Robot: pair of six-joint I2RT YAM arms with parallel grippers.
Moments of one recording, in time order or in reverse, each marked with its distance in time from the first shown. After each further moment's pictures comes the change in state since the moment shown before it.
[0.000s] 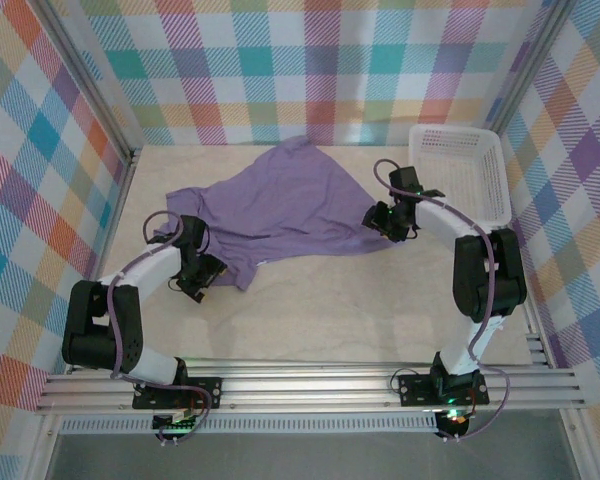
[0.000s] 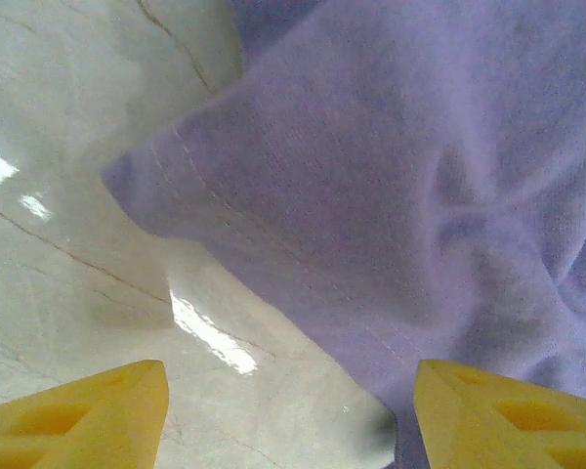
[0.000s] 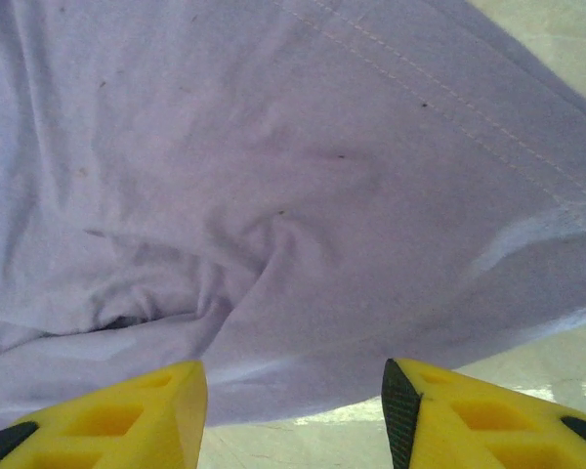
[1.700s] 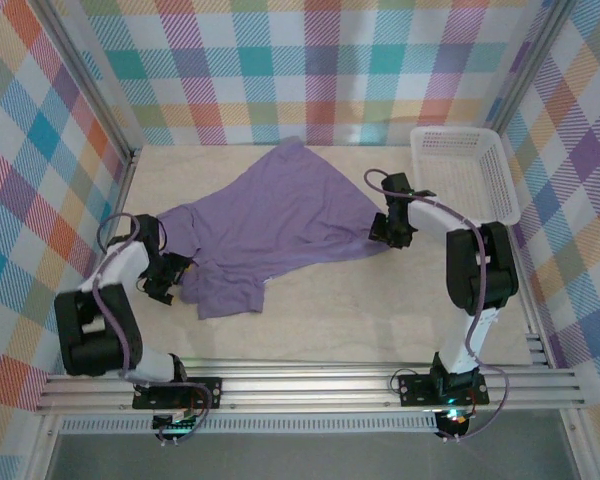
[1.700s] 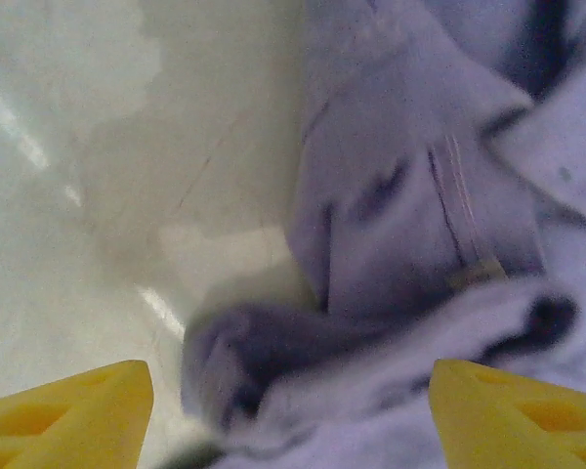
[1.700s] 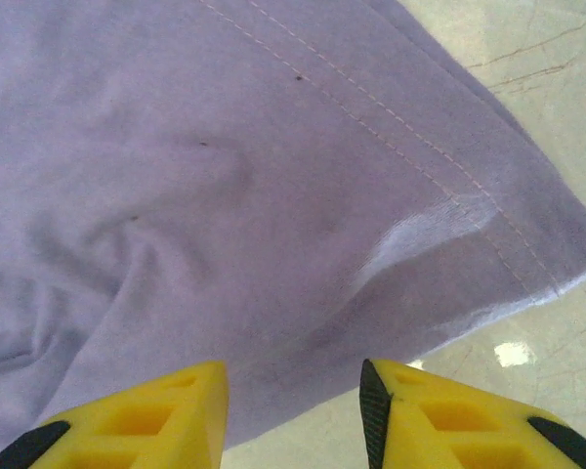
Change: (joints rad) left arm 0.333 0.035 0.059 -0.098 0.043 0.107; right arm 0.031 0.081 0.025 -0.108 0.166 -0.116
